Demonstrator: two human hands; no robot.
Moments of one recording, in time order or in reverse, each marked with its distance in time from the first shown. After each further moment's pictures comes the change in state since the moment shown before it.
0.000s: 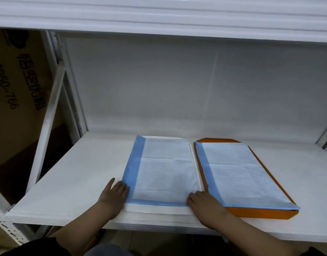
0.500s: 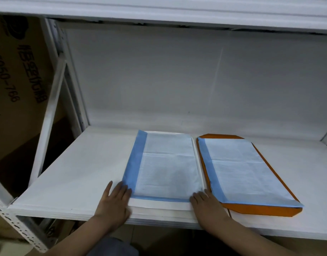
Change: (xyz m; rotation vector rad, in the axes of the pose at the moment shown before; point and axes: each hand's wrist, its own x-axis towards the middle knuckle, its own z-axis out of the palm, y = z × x) left_hand -0.027 0.025 0.022 -0.439 0.091 -0.135; right_hand -0.009 -0.021 -0.003 -0.012 -0.012 0.226
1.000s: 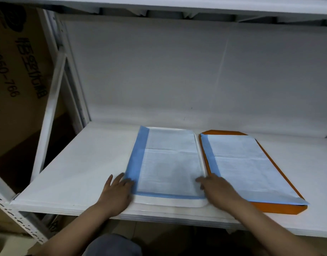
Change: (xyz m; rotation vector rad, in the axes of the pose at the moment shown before) left_hand 0.013 -0.005 -0.030 -0.103 -0.023 -0.015; right_hand 0.011 0.033 -0.060 0.411 -0.076 0.131
